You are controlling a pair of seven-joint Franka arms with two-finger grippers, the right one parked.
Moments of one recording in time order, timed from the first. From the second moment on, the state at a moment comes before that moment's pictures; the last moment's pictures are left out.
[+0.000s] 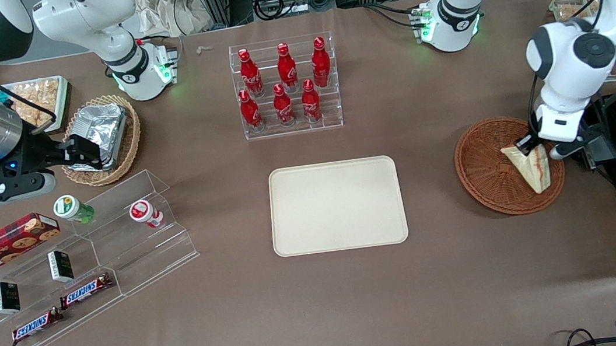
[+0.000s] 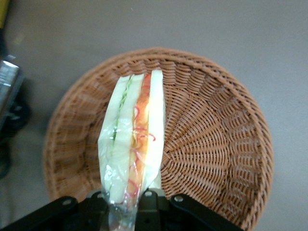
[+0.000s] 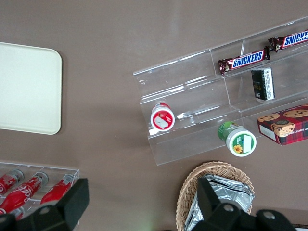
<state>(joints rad) 0.03 -0.02 0.03 -2.44 0.12 2.54 -0.39</state>
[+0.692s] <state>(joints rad) 0.03 -0.08 0.02 -1.75 0.03 1.54 -0.16</state>
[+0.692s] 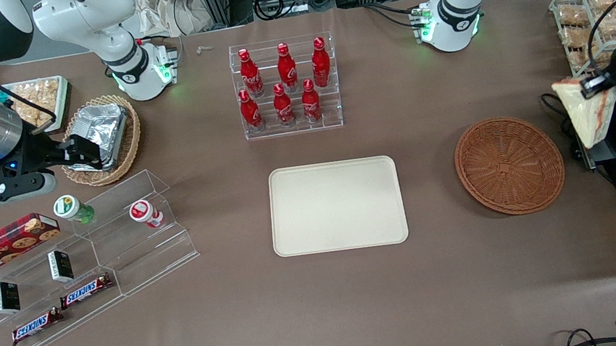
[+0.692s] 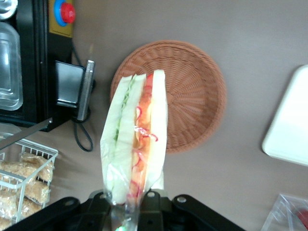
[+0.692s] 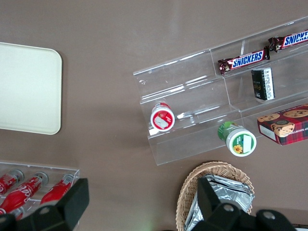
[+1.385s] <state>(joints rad) 0.01 0.00 -0.31 -1.84 -0.11 1.76 -0.32</state>
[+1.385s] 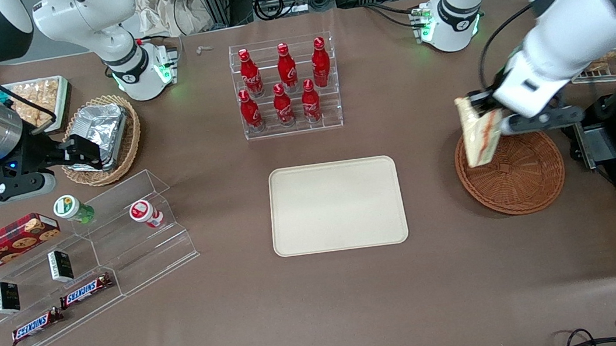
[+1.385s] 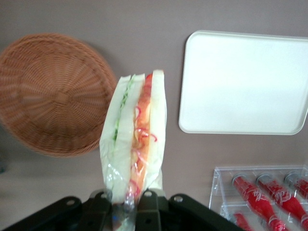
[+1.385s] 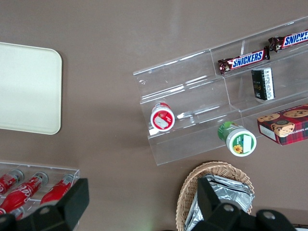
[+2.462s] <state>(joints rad) -0.04 0.43 -0.49 -1.95 0.21 2.33 -0.62</state>
